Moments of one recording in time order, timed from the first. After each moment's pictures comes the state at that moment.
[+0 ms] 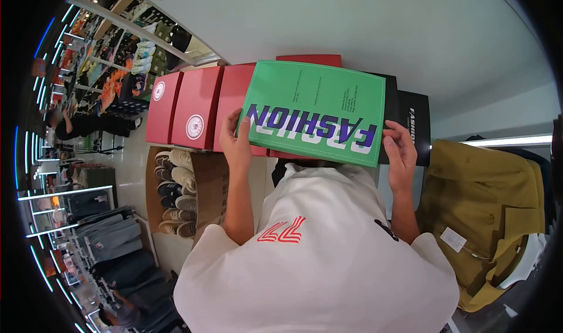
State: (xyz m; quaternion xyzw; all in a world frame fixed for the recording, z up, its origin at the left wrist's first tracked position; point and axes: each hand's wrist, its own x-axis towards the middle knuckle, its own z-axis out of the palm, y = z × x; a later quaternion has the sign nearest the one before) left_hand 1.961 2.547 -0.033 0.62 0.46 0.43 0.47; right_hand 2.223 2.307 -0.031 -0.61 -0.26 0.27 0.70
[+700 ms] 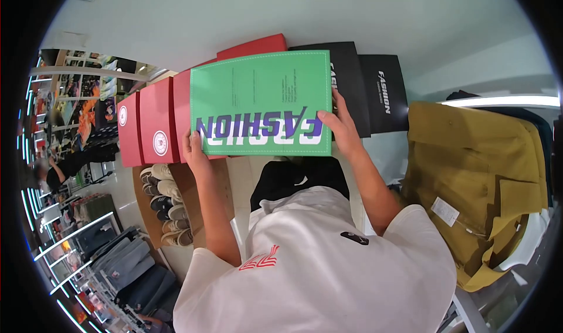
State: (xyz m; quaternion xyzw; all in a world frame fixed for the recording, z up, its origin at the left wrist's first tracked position) left_hand 1.949 2.552 -0.083 0.55 0.50 0.42 0.52; right_hand 2.238 2.337 -0.100 -0.60 -0.23 0.40 0.65
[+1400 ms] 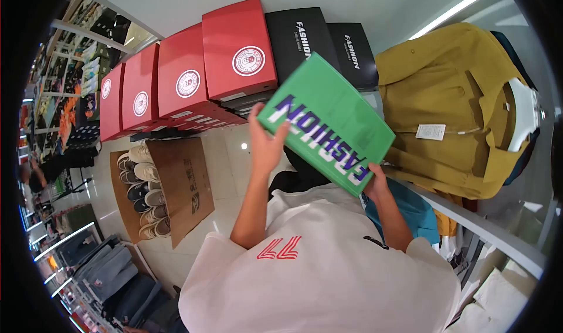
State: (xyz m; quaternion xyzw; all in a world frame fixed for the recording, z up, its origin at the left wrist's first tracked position) left_hand 1.957 2.302 -0.103 0.65 0.36 0.28 0.61; right_hand 2.089 1.984 -0.155 -0.46 0.11 0.56 0.68
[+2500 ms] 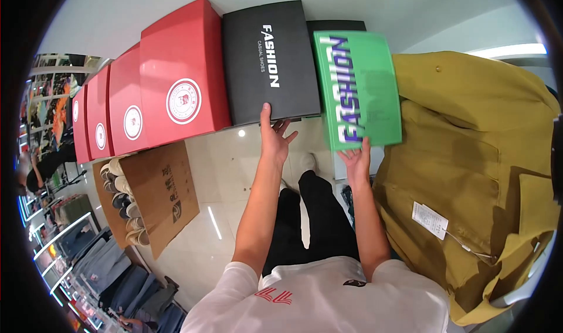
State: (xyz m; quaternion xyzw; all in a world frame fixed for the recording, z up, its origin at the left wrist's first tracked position) left_hand 2.160 2.302 -0.255 0.22 0.54 0.19 0.79; right_hand 2.259 2.083 -0.294 -0.53 0.15 0.37 0.75
